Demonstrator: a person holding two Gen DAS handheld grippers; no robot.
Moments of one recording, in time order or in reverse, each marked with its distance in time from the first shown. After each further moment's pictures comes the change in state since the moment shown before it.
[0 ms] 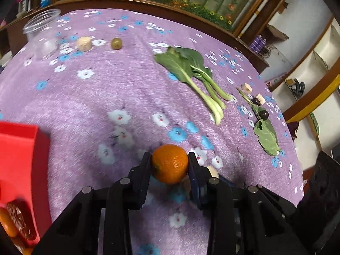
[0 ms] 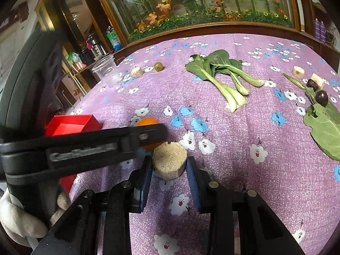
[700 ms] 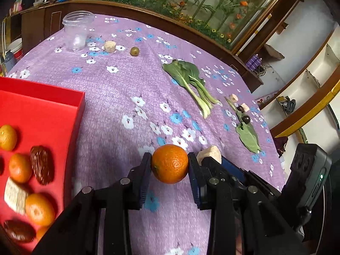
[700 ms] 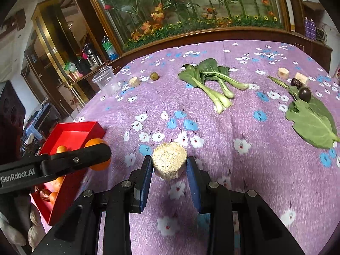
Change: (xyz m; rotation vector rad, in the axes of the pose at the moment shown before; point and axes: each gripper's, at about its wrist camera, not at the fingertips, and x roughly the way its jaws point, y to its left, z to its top) left arm -0.073 0.007 -0.046 -0.077 -0.094 -0.053; right arm -0.032 0.002 -0.009 0.036 -0.056 -0.028
